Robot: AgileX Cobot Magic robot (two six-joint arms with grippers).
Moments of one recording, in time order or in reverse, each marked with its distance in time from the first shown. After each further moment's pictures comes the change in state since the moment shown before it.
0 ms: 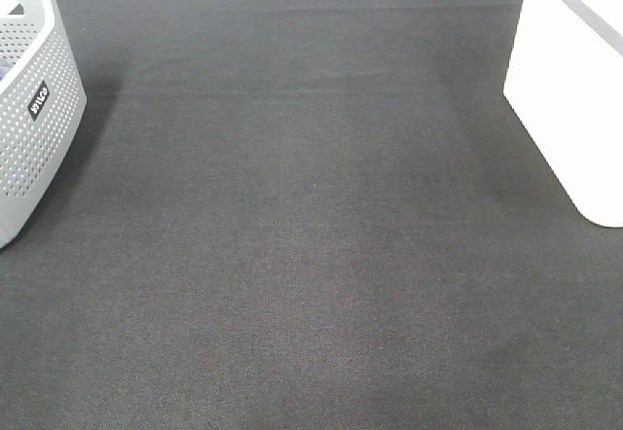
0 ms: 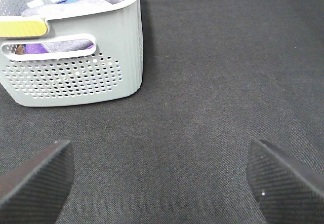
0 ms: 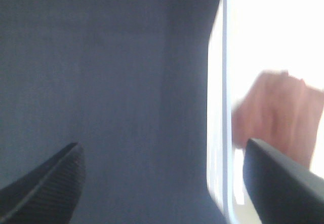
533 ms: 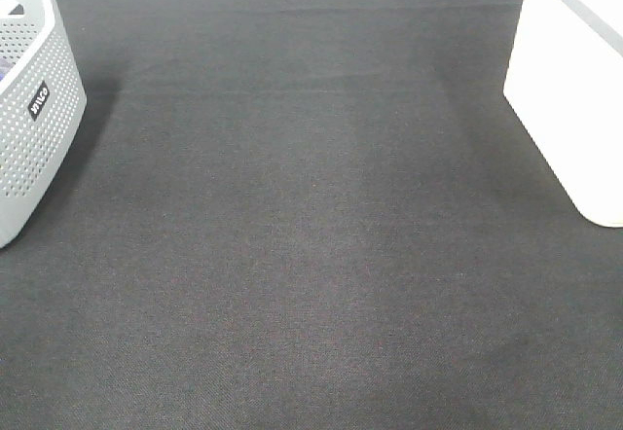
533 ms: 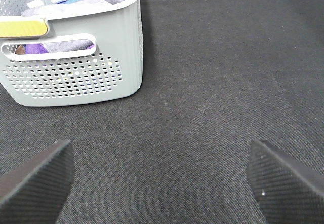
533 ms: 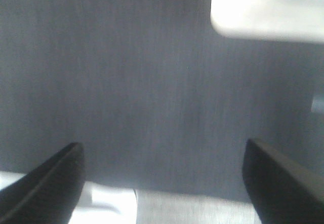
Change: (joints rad) left arm 0.000 0.000 0.000 0.000 0.000 0.000; right arm 0.000 -0.610 0.848 0.000 -0.001 0.000
